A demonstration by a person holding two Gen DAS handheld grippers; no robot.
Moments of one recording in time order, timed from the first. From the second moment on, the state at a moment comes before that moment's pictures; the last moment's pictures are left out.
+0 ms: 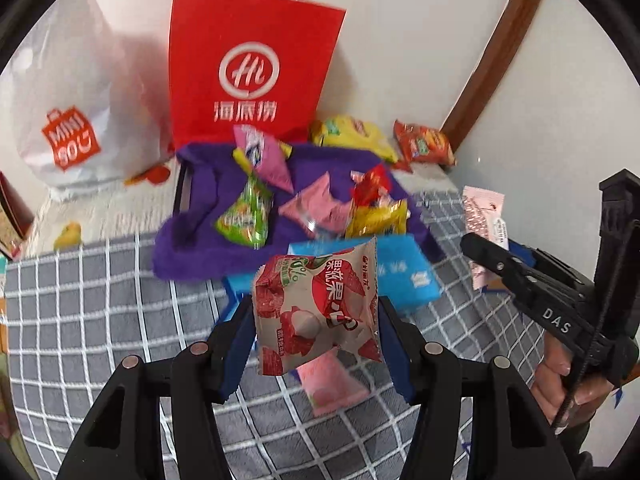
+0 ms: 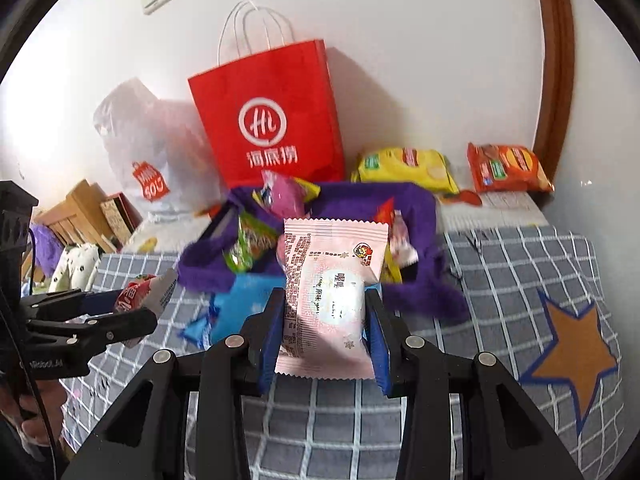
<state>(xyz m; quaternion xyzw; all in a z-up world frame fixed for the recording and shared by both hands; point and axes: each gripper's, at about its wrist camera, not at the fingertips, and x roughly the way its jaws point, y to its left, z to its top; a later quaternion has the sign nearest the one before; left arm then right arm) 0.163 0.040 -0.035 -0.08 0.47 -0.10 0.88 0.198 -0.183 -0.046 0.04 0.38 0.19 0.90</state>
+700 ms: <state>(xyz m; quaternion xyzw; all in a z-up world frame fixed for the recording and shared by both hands) 0.236 0.056 0.009 -0.09 0.43 -0.10 0.89 0.264 -0.167 -0.005 0.03 0.36 0.18 0.91</state>
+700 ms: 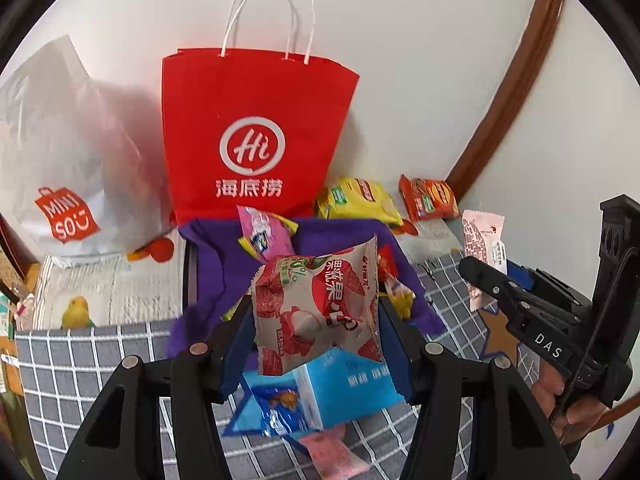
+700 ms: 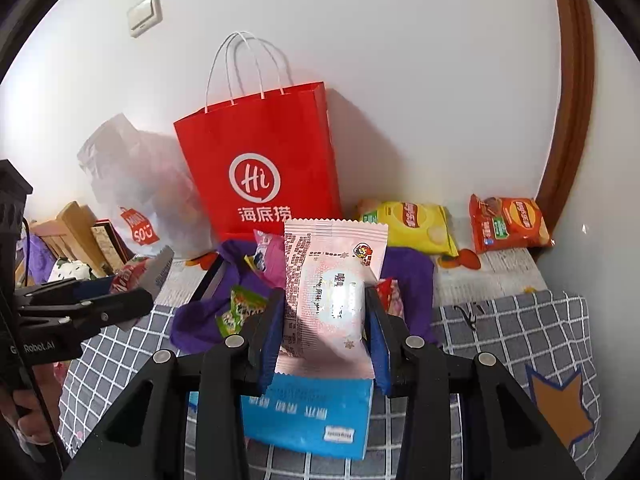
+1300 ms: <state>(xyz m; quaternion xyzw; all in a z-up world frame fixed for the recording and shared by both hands) 0.310 0.079 -0.018 -0.10 0.44 -0.10 0.88 0.341 -0.130 -0.029 0.01 0.38 0.17 0.91</state>
